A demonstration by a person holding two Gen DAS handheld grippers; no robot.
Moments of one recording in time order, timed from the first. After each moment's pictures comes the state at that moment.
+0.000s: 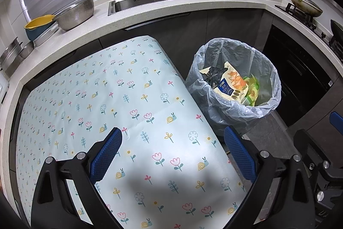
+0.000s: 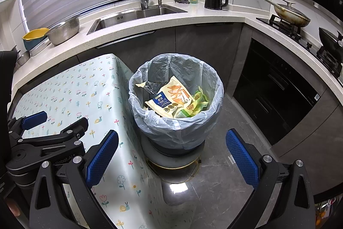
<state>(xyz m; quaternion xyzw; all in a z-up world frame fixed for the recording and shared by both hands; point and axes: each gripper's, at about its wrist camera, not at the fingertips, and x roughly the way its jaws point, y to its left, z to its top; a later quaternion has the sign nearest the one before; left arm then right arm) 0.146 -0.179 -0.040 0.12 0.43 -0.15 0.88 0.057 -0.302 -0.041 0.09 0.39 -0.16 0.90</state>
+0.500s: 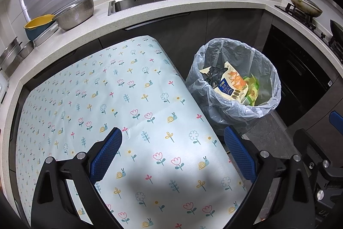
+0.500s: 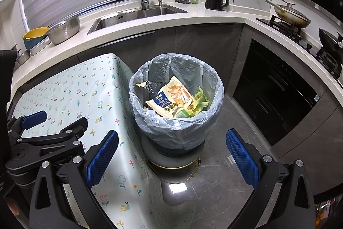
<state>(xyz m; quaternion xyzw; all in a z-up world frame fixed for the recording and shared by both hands) 0.146 -0.178 -0.040 0.11 0.43 -0.15 0.88 0.057 -0.301 -0.041 0.09 0.39 -0.16 0.90</state>
